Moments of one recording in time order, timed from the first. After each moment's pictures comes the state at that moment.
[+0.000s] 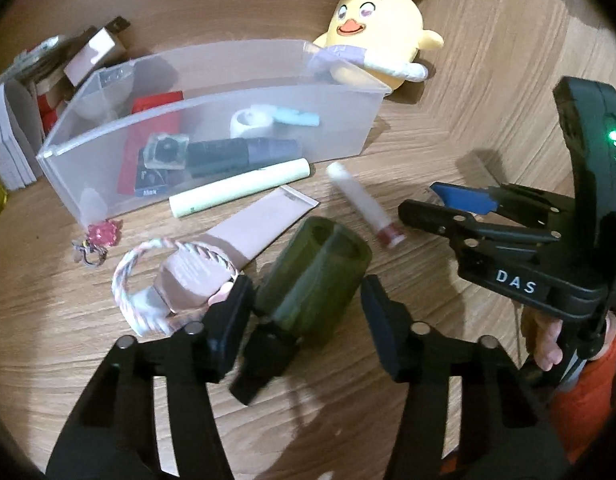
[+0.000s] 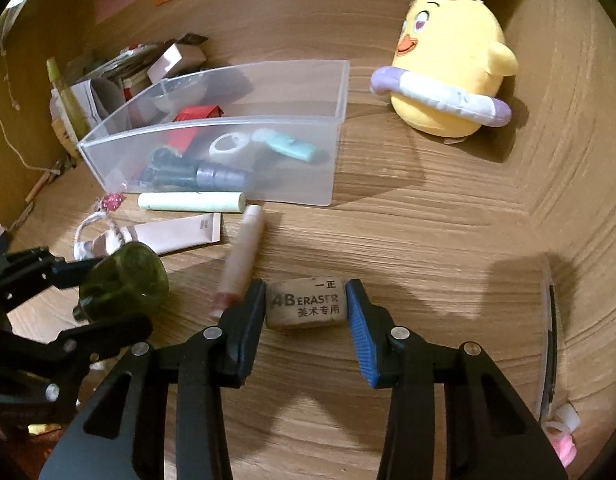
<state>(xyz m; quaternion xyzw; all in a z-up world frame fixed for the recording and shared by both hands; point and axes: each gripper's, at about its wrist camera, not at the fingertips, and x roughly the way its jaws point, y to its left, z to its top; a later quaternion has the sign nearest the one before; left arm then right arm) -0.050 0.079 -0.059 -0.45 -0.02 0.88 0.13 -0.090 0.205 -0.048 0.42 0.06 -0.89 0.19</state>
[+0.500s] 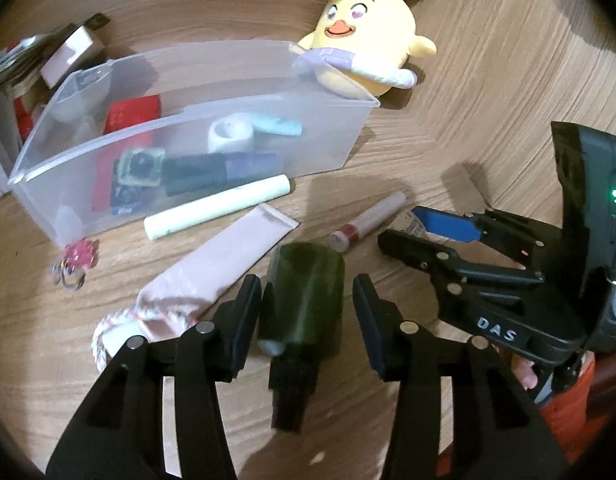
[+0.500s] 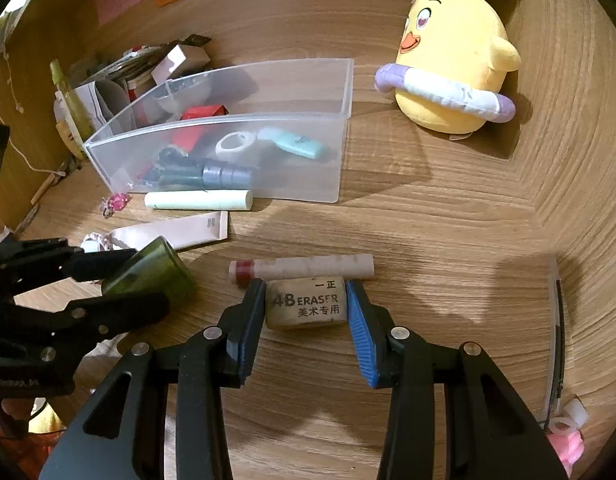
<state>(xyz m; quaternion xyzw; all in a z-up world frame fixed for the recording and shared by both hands) -0.072 0.086 -0.053 -0.46 -0.04 0.87 0.17 -0.088 0.205 -0.050 0.42 0.05 -0.88 0.20</state>
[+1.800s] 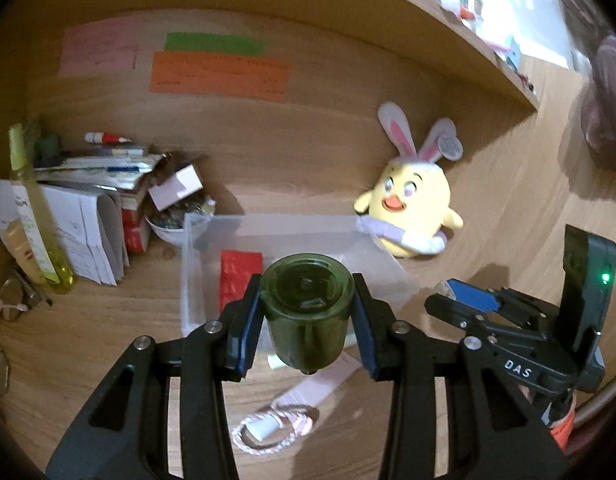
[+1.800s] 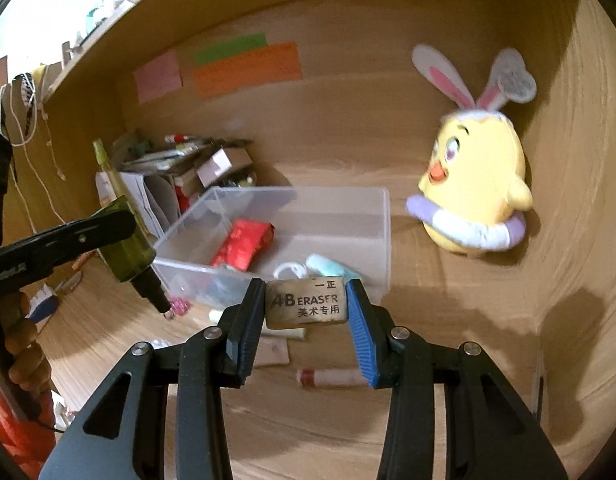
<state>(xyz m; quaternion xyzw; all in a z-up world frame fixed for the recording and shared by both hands) -0.059 -0.004 0.062 -0.28 -0.10 0.95 0.08 -0.093 0.182 0.040 0.30 0.02 -0.92 0.25</state>
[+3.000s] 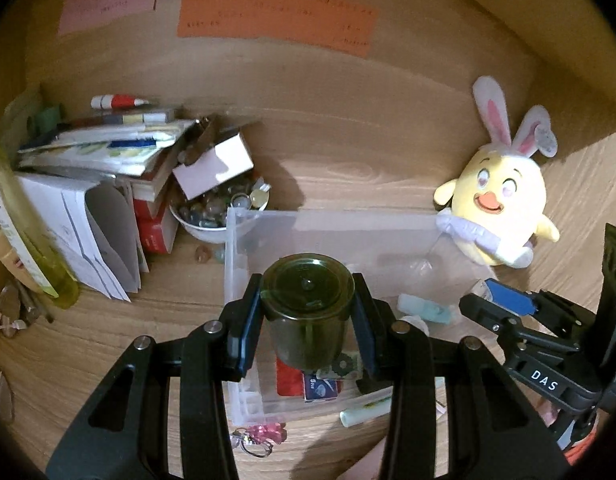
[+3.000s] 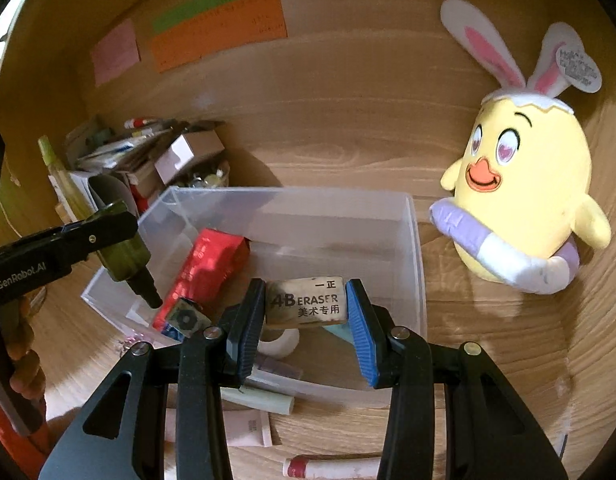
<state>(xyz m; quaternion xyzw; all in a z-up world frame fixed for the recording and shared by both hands) -0.154 -0.034 0.015 -0.35 -0.10 0.93 0.01 -0.185 0.139 0.006 0.35 0.03 -0.91 0.23</state>
